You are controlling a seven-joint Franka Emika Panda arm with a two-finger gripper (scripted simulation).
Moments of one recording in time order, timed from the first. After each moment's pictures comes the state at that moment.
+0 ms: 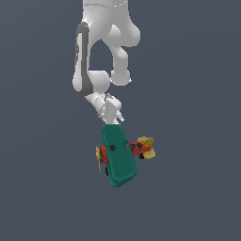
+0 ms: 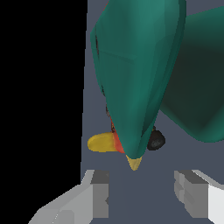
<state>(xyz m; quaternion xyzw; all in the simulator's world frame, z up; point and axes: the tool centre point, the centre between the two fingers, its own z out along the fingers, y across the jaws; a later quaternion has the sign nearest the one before) -0.062 0.002 0.129 -0.74 0.29 -0.24 0.55</state>
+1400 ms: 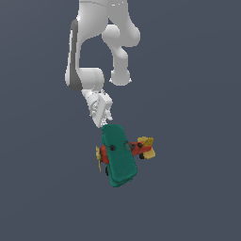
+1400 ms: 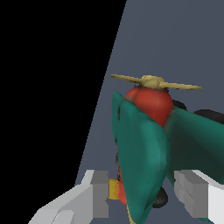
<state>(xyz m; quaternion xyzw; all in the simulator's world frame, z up) -0.044 -0.057 0.152 -0.71 0.29 -0.40 0.51</state>
